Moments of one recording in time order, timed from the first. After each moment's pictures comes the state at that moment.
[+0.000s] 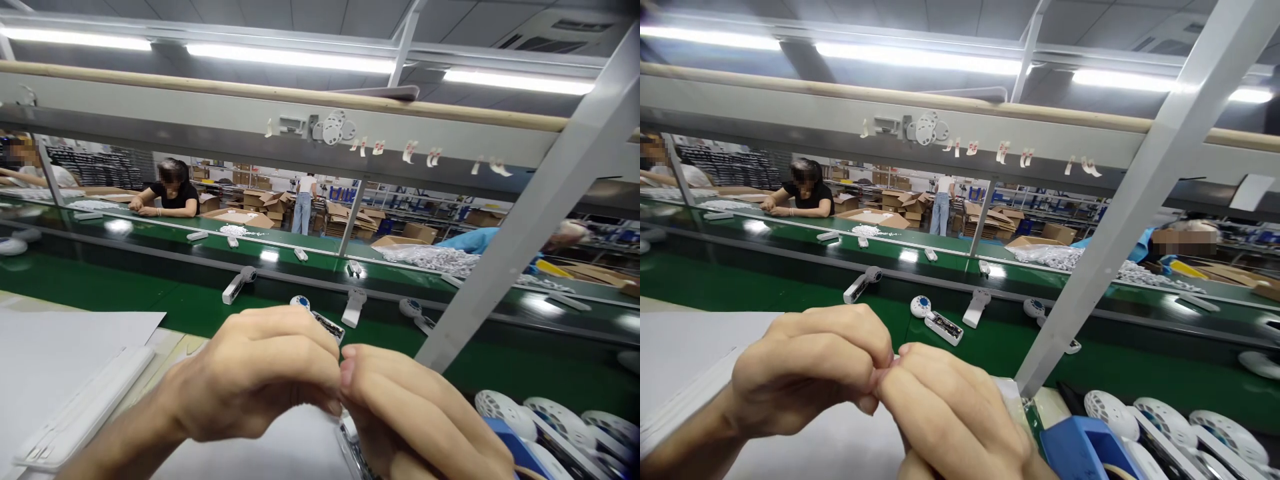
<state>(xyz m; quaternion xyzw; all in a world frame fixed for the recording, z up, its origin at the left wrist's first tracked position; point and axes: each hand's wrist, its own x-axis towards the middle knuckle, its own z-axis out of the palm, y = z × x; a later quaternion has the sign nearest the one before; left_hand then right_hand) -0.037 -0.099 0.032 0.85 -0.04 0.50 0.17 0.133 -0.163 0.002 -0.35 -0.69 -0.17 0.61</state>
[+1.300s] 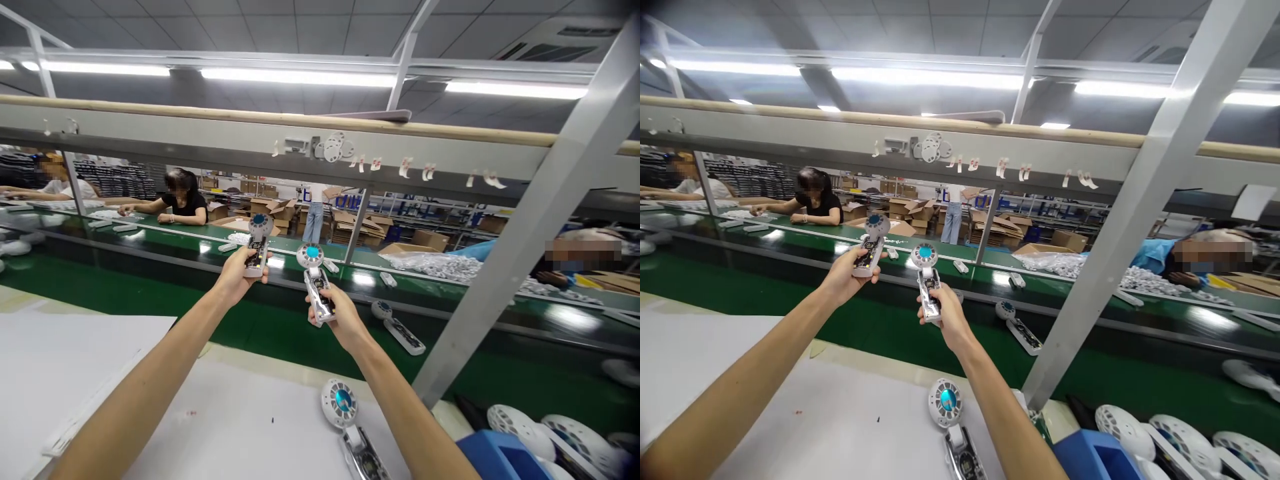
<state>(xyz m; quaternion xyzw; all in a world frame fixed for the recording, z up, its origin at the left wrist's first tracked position) -0.066 0.055 0.001 0.47 0.32 0.62 0.55 0.157 0.013 -0.045 -0.43 -0.54 0.51 0.51</state>
